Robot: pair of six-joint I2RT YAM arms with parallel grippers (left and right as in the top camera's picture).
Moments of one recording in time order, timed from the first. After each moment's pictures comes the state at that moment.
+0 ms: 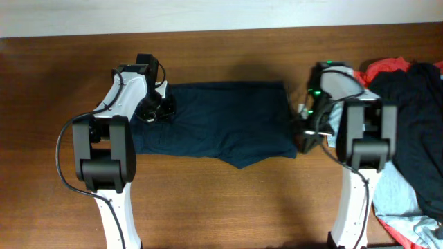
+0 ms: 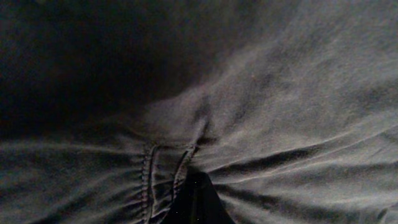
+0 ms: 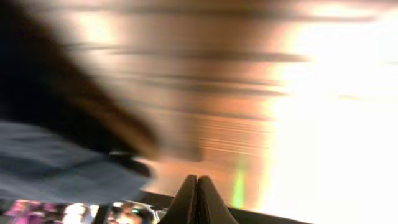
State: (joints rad) left arm -0.08 2.27 1.74 -1.05 0.23 -0.18; right arm -0.08 2.38 1.77 -1.57 -0.21 -0.03
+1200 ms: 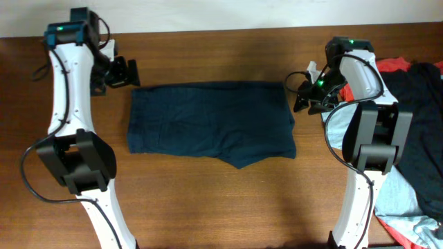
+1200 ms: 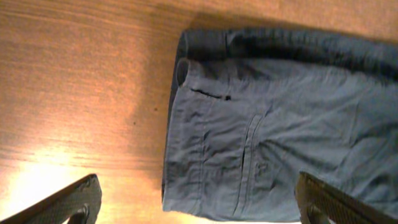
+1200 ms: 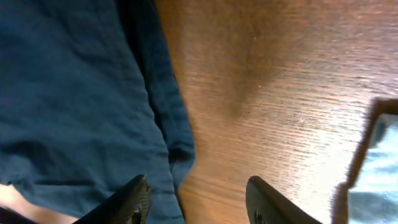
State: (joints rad) left arm 0.12 2.27 2.33 -1.52 0.14 -0.05; right arm -0.09 2.36 1.99 -1.36 -0.35 -0.10
